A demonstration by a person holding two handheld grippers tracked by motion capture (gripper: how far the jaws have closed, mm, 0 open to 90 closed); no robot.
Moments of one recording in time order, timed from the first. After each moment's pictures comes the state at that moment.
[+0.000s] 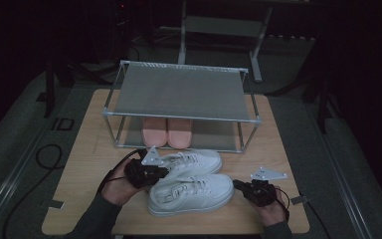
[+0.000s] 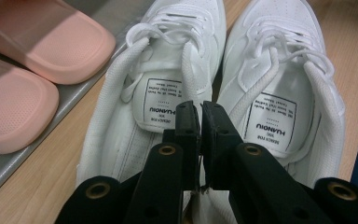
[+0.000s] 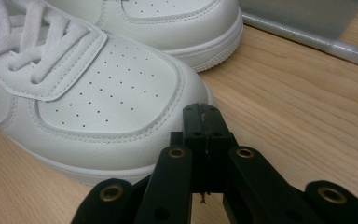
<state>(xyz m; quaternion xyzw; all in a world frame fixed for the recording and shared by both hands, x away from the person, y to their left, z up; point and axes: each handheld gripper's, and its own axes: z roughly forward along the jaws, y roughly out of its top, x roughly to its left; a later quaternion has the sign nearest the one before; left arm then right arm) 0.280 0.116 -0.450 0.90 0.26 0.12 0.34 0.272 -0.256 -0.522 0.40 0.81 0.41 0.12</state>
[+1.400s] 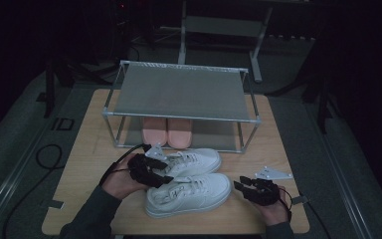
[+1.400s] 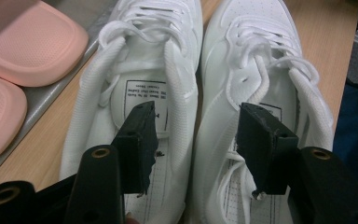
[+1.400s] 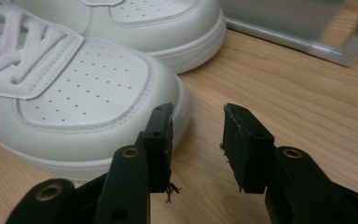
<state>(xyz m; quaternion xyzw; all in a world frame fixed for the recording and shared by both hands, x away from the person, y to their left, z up) 0.300 0.114 -0.449 0.91 0.24 0.05 0.33 0.274 -0.268 -0.523 0.42 0.80 0.42 0.13</state>
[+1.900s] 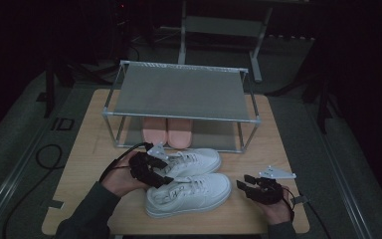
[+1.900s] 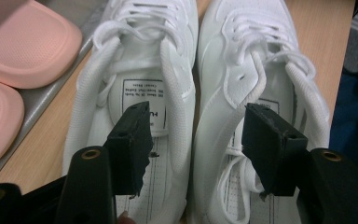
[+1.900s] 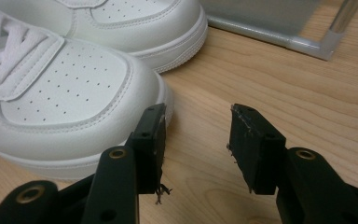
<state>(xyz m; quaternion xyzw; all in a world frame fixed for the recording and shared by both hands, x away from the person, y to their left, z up) 0.303 0.110 -0.446 0.93 0.22 0.04 0.30 0.277 -0.277 -0.525 0.43 0.79 0.42 0.13</state>
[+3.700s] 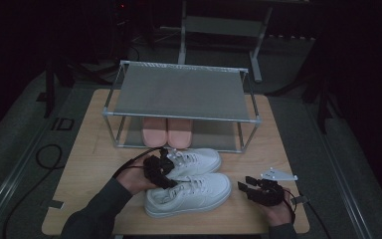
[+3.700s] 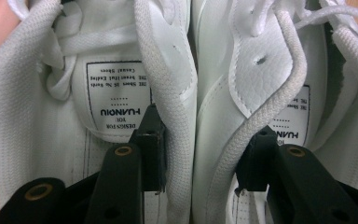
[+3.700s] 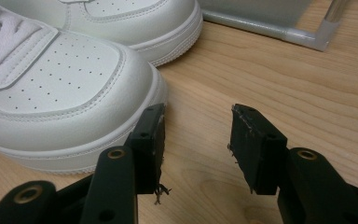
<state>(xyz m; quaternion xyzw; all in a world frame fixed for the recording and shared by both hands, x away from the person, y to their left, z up) 0.319 0.079 -0.474 0.96 0.19 0.01 0.22 0.274 -0.282 -0.530 0.43 0.79 0.42 0.13</state>
